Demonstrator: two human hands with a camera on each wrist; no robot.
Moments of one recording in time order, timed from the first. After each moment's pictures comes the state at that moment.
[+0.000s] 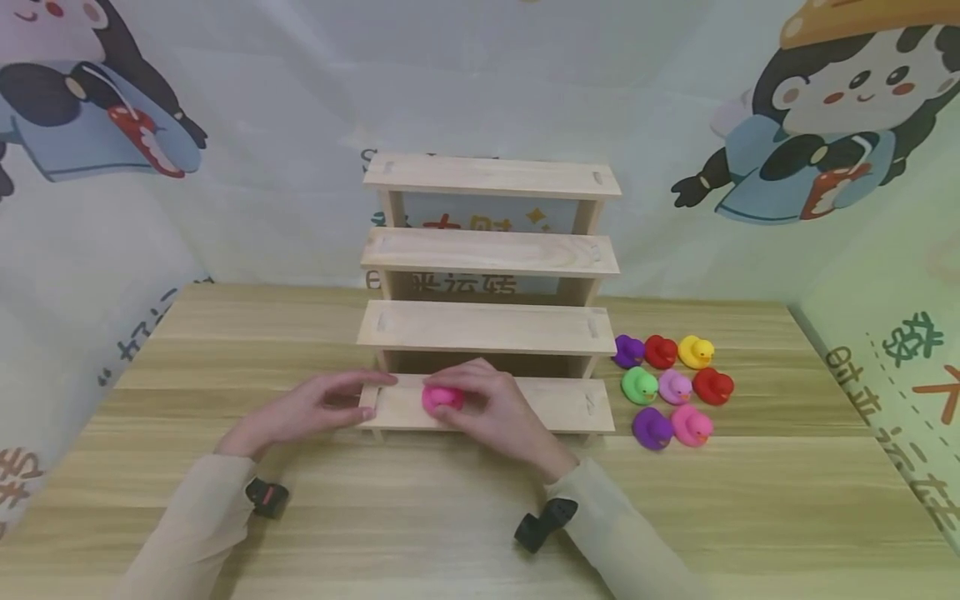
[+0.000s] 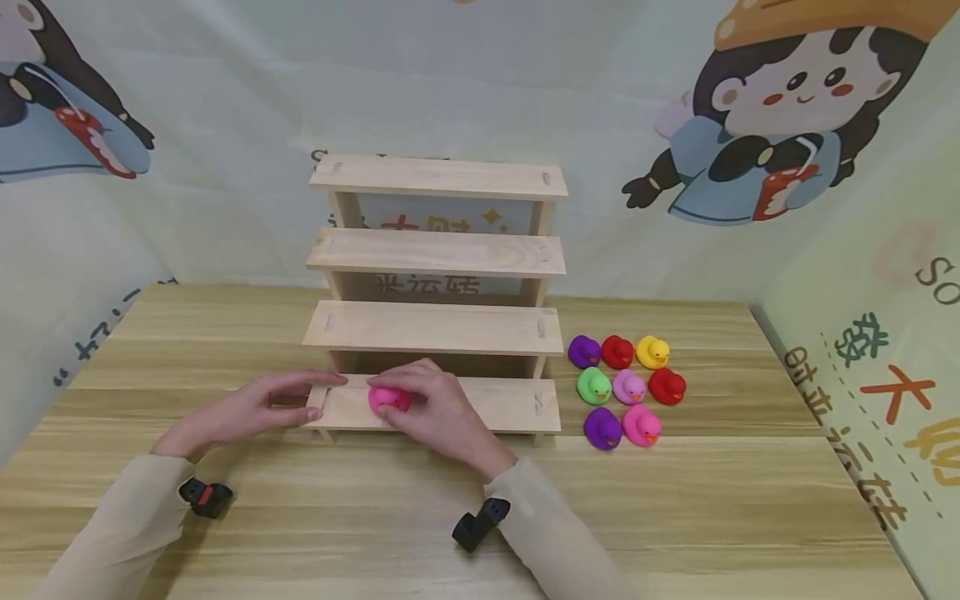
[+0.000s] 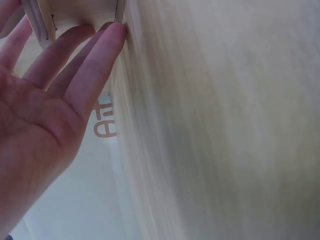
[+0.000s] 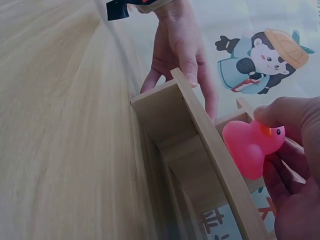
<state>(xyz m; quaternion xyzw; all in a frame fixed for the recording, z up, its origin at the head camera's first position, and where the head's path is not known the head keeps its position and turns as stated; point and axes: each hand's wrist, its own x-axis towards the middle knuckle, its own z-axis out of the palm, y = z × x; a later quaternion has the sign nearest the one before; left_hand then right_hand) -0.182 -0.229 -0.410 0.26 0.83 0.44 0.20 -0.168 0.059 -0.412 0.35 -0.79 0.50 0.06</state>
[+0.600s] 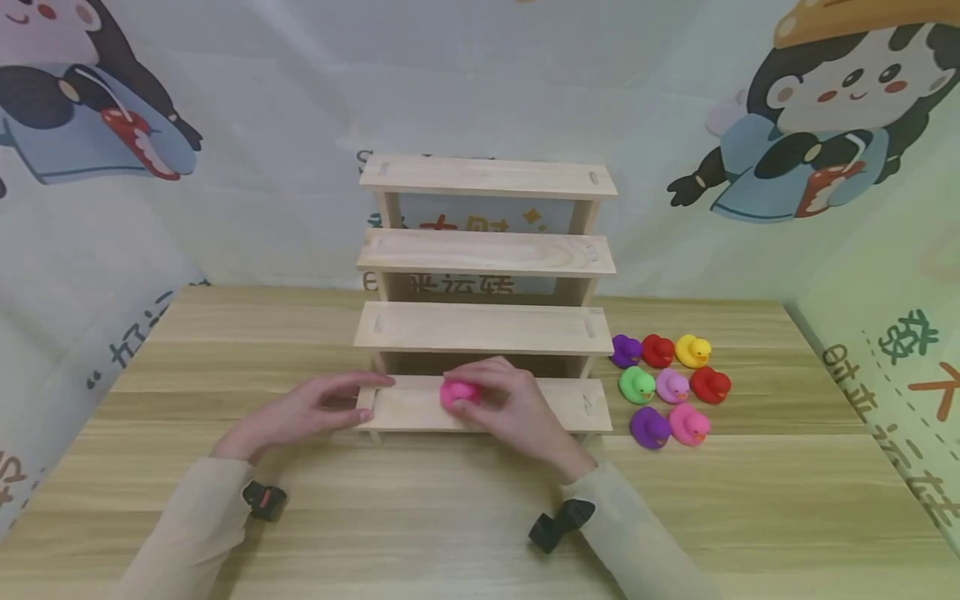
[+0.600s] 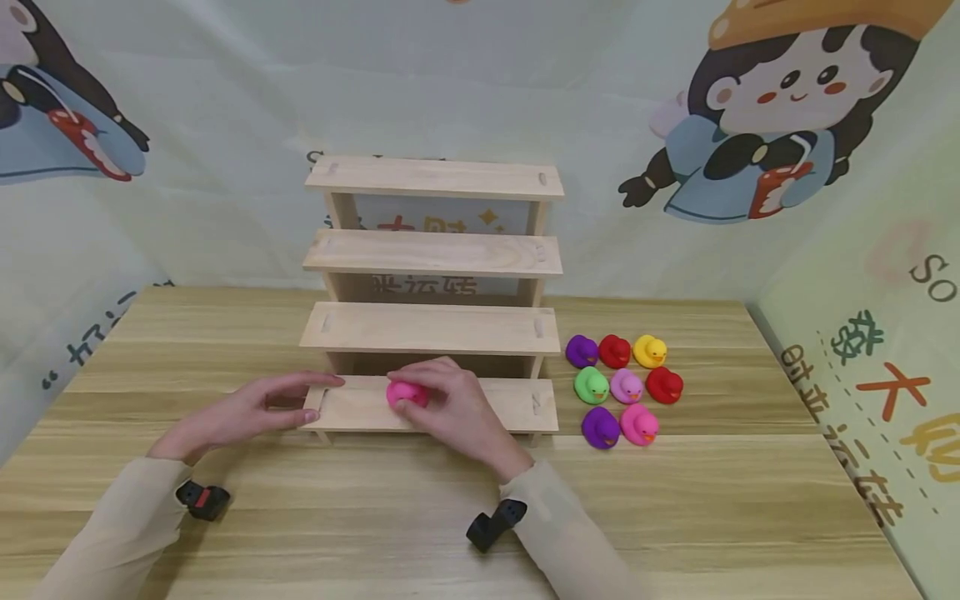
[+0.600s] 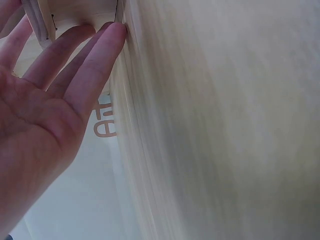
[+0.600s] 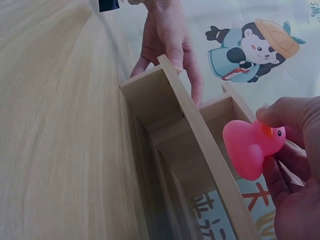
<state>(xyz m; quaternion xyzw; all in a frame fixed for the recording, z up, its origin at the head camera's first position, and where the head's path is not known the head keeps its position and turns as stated) -0.183 -0.230 -0.413 0.26 0.83 0.44 0.20 -0.165 0.079 -0.407 0.31 -0.80 0.51 0.07</state>
